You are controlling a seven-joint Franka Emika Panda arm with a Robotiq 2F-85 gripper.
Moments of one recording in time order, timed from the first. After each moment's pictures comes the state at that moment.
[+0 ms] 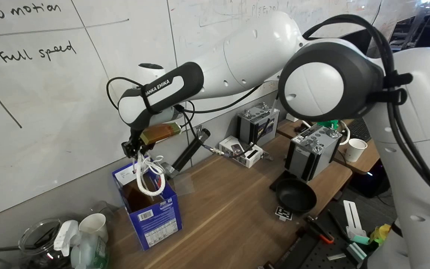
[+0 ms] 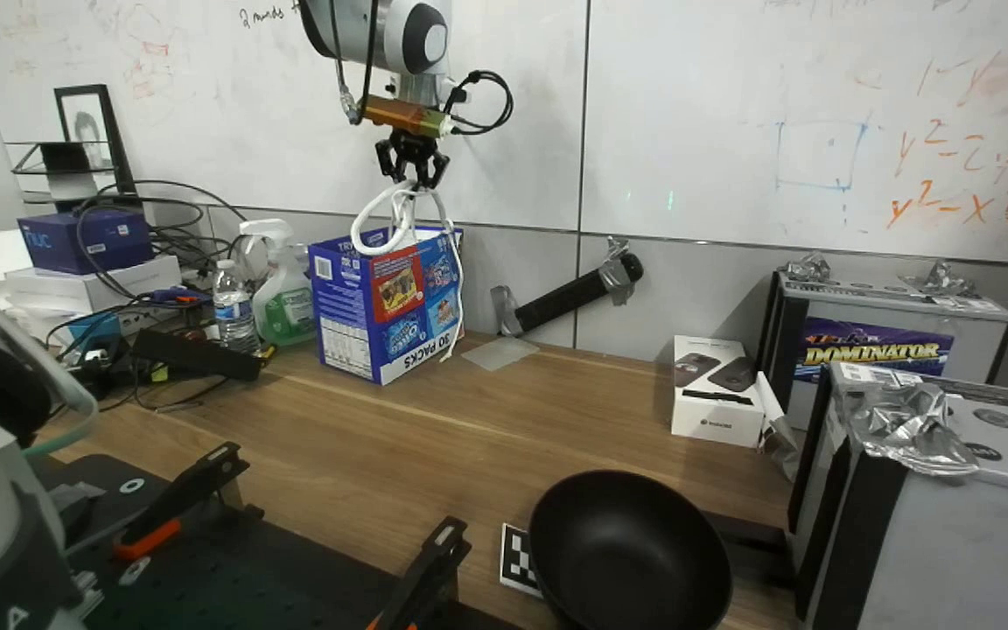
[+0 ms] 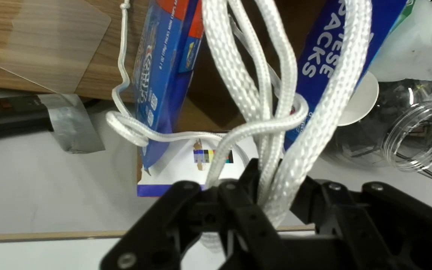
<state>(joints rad) 0.17 0.64 0.20 -1.48 0.14 2.39 -0.03</state>
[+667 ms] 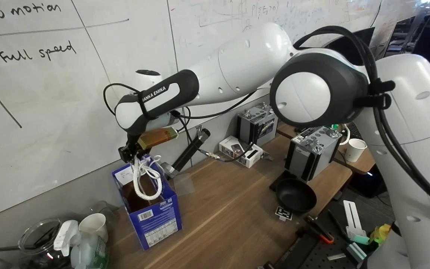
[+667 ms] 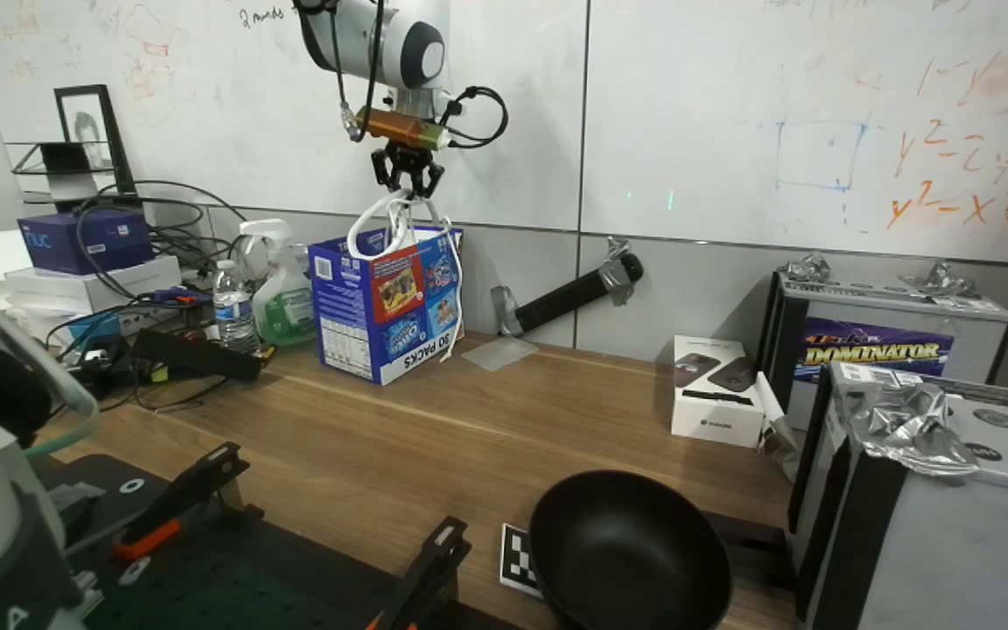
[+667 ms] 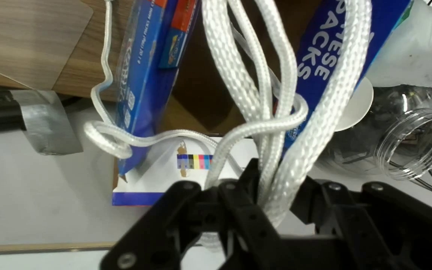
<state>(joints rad) 0.17 0.70 0.22 -1.43 0.14 2.39 -0.06</state>
